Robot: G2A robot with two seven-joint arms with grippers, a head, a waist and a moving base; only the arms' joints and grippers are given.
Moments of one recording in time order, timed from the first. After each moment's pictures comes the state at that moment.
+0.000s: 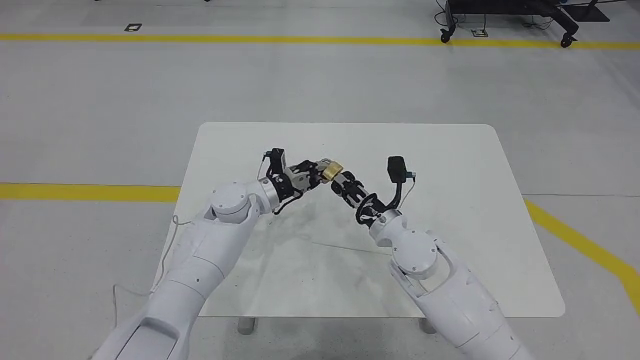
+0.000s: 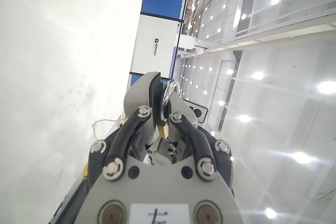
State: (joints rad) left arm 0.91 -1.39 -1.02 -0.91 -0.53 -0.03 -0.78; right arm -1.36 -1.26 1.02 -1.65 0.00 0.15 0.08
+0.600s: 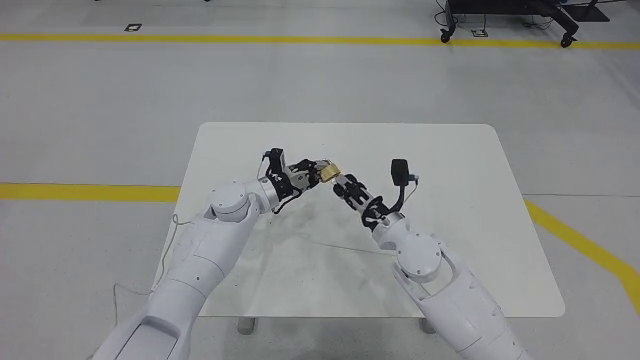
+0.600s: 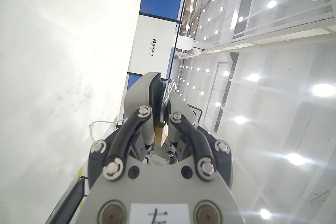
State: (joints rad) left arm 0.90 -1.40 -1.02 -0.89 -0.54 -0.03 -0.78; right arm -1.40 -1.27 1.06 -1.66 0.01 0.12 0.11
